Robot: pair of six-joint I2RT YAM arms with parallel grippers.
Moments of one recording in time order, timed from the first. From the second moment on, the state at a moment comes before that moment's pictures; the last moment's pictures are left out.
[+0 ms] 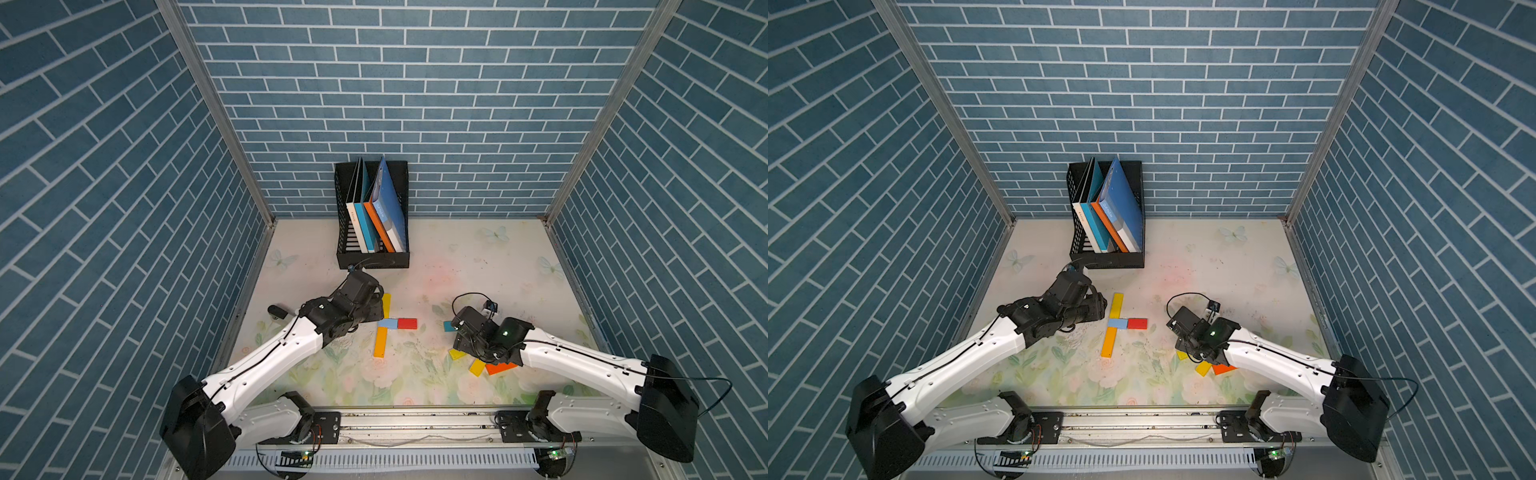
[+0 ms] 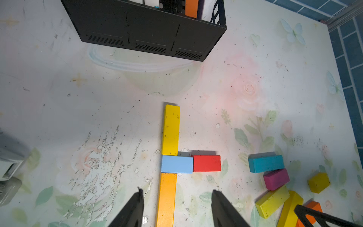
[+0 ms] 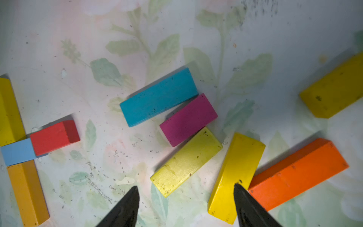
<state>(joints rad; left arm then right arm) -0.68 1.15 0.91 -0.63 -0.17 -0.69 0.96 1.21 0.72 -0.77 0.27 1.26</state>
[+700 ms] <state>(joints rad) -0.54 1.10 0.80 -0.54 -0.11 -0.53 0.93 1.43 0.70 -0.61 0.19 1.37</state>
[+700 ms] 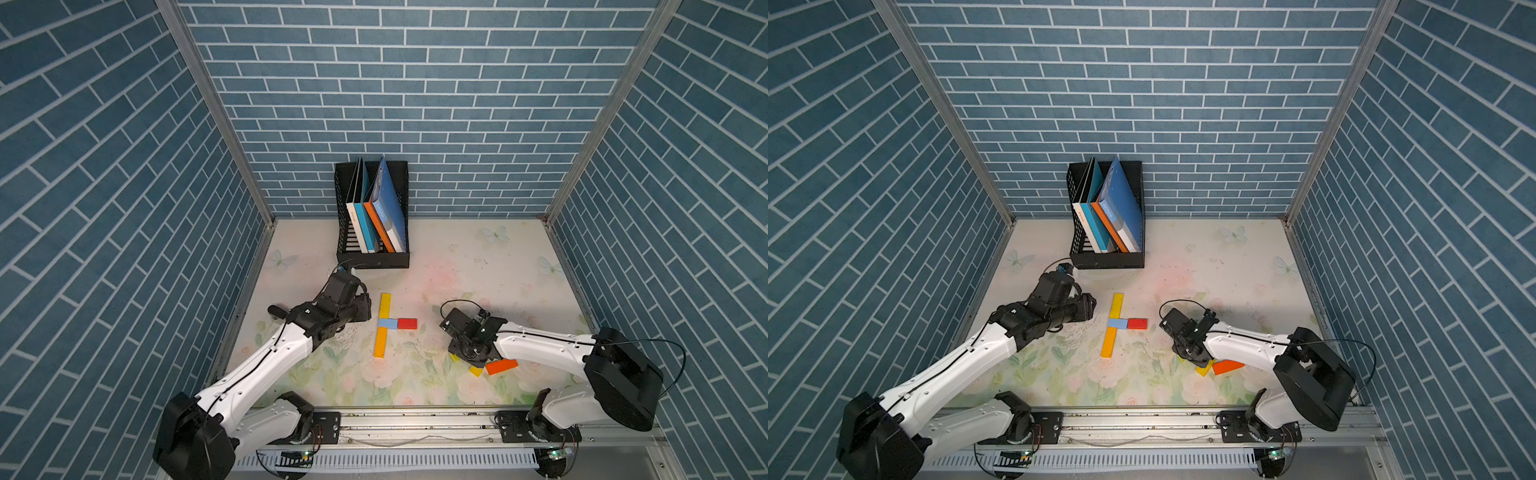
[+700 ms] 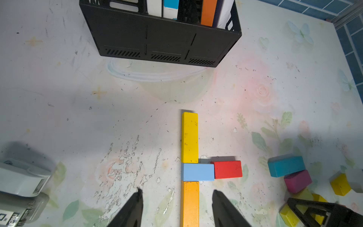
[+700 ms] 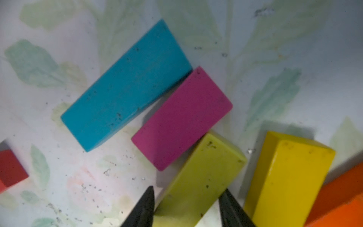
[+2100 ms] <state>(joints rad) -0.50 1.14 0.72 -0.45 -0.08 -0.53 1.12 1.88 1.22 -0.66 0.09 1.08</state>
